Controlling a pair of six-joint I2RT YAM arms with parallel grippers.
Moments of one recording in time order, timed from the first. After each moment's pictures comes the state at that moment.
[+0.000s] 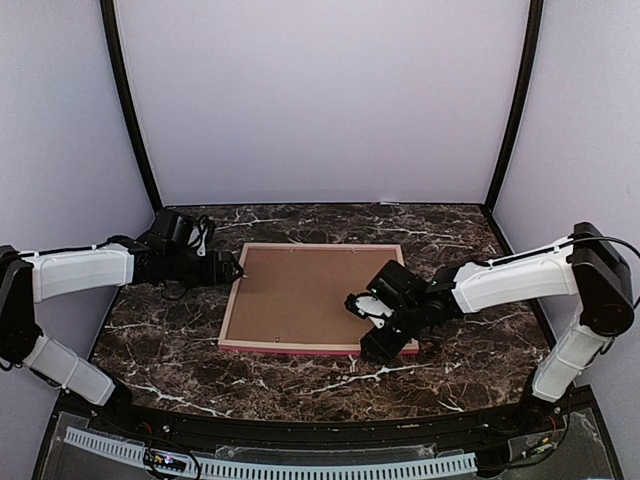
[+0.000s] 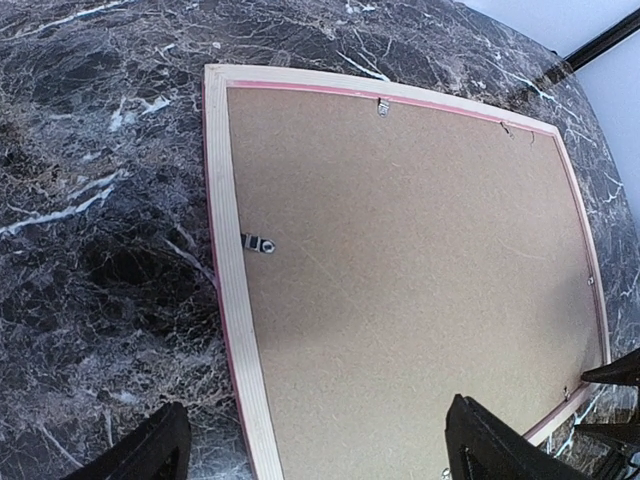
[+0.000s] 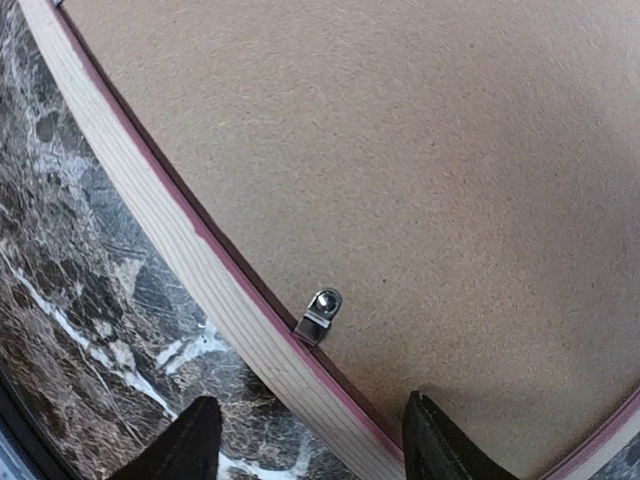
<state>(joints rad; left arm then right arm) -0.41 1.39 0.82 -0.24 0.14 -0.42 0.97 1.64 0.92 -0.44 -0.08 0.13</state>
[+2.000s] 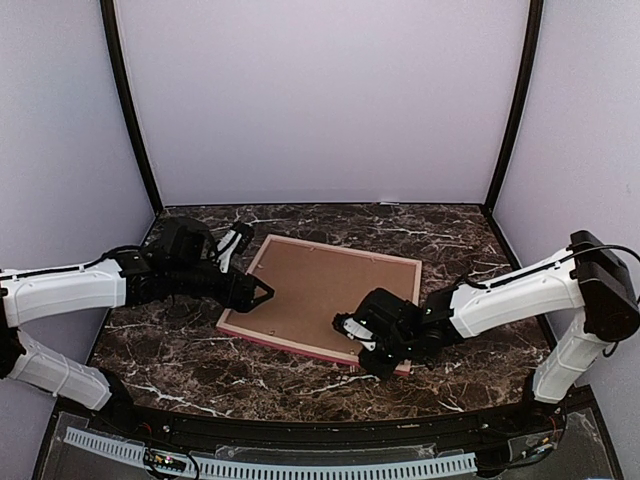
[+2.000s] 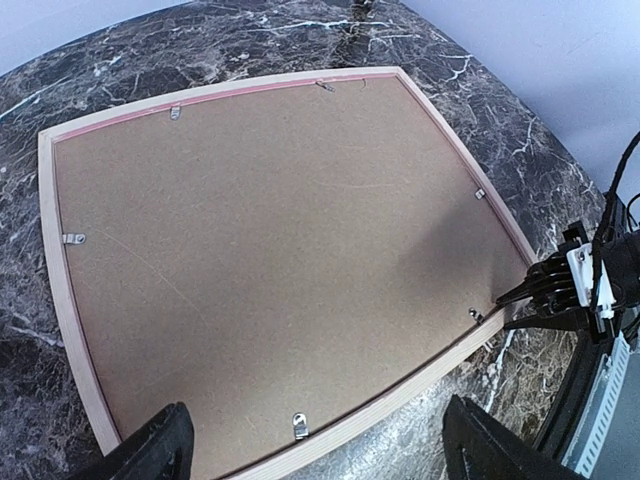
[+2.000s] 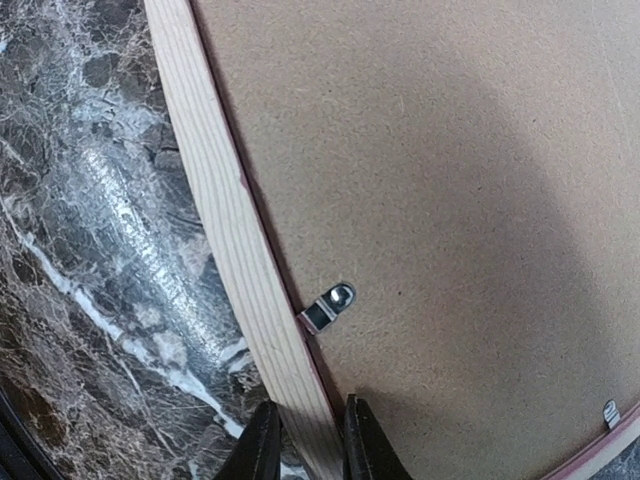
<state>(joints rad) -0.68 1.25 0.78 -0.19 0.22 -0.19 1.14 1.63 0.87 -0.37 0.11 0.13</state>
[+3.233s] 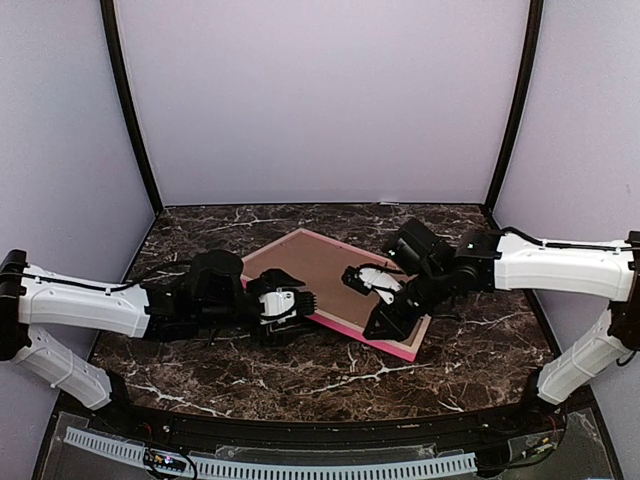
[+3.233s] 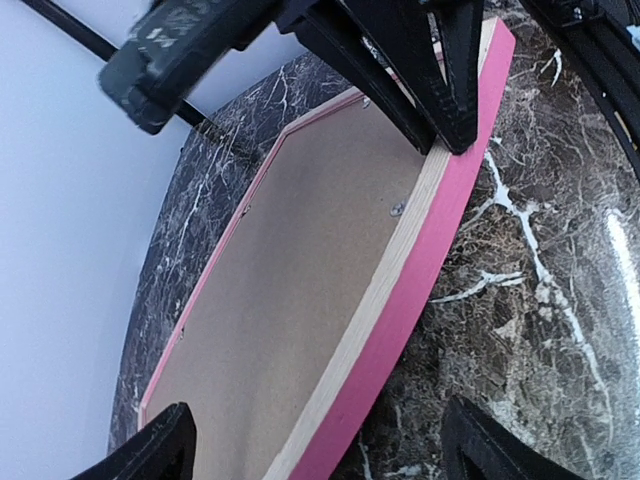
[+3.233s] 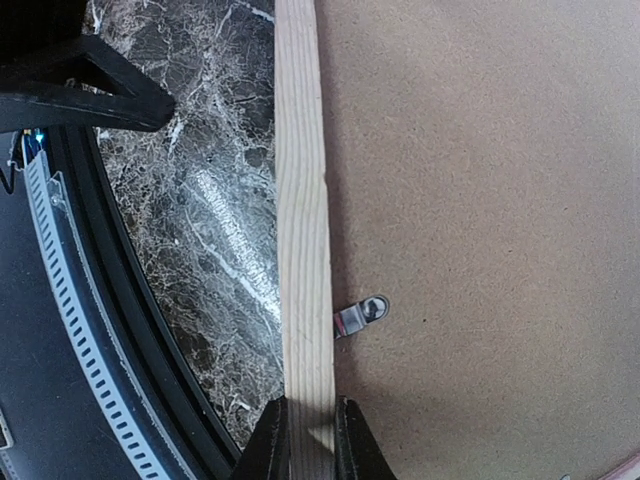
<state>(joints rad) -1.00 1.33 0.70 0.18 0.07 0.71 0.99 1.44 1.09 -0.70 -0.23 0.06</state>
